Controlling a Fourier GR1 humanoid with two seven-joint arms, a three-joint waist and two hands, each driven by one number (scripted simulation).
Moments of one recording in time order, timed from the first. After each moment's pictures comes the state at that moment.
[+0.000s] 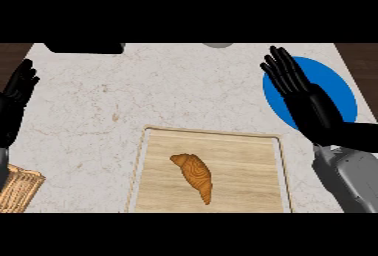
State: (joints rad) left arm -0.26 0.63 -0.05 -1.36 0.21 0.16 -0.01; right arm -0.41 -0.45 0.31 -1.55 -0.48 -0.01 -0.20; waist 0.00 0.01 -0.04
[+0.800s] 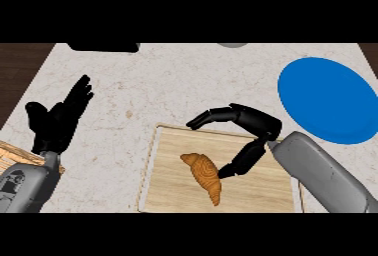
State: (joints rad) left arm -0.27 0.45 -0.17 -1.38 0.27 0.17 0.12; right arm -0.64 -0.39 0.63 -1.20 -0.16 0.34 -0.50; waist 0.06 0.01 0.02
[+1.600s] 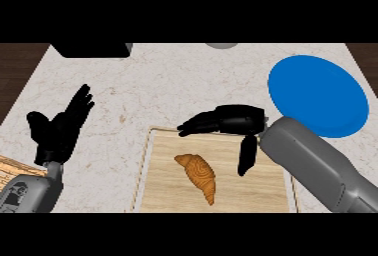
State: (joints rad) left arm -0.20 0.41 -0.16 -1.42 0.25 0.20 0.13; right arm -0.80 -0.38 0.78 -1.02 0.23 0.40 -0.66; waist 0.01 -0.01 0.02
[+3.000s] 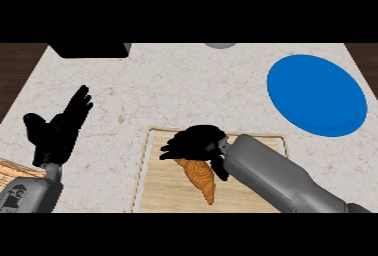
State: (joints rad) left arm -0.18 0.38 -0.12 -1.44 0.22 0.16 0.14; right arm -0.81 -0.19 0.90 -1.02 0.70 0.43 -0.36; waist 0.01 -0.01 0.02
